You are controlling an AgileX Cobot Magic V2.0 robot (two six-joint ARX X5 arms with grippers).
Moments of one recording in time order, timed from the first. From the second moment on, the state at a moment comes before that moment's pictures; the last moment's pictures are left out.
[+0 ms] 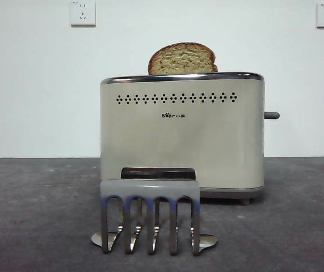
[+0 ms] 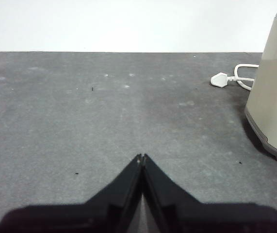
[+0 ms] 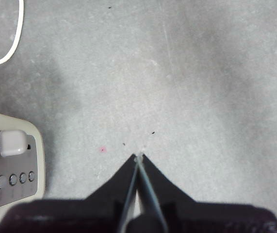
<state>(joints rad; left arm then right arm) -0.01 0.01 0.02 -0.17 0.05 -0.05 0.04 1.35 1.51 -1.15 0.13 0.32</state>
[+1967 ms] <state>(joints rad) -0.01 0.03 0.02 -0.17 0.05 -0.05 -0.05 0.13 0.21 -0.18 0.06 0.04</state>
